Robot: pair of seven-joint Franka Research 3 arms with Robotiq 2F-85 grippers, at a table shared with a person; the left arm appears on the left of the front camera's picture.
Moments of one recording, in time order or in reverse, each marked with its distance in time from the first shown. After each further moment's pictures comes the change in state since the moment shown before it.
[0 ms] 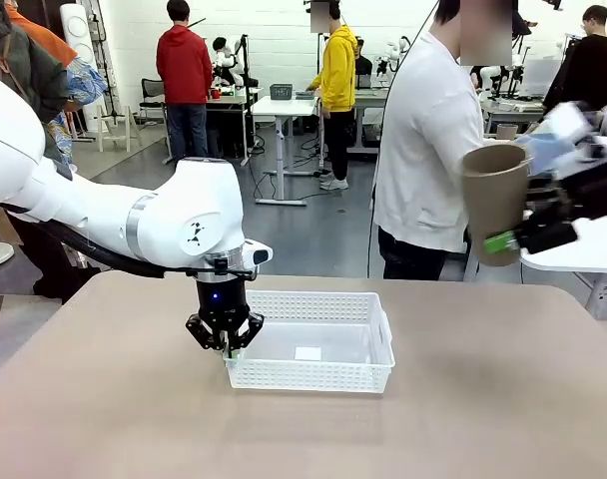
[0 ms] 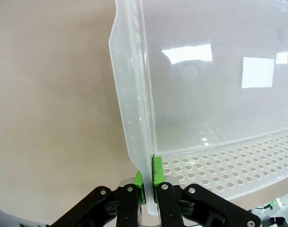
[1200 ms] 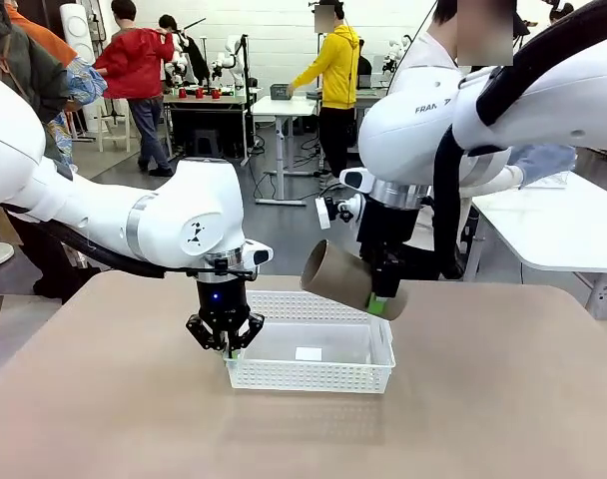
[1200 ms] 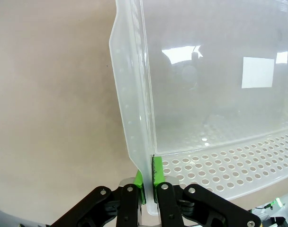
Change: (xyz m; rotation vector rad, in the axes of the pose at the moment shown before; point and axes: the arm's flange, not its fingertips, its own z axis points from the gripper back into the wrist) left arm 0.000 0.000 0.000 0.000 0.000 -0.001; right arm 0.103 0.002 -0.239 0.358 0.674 0.159
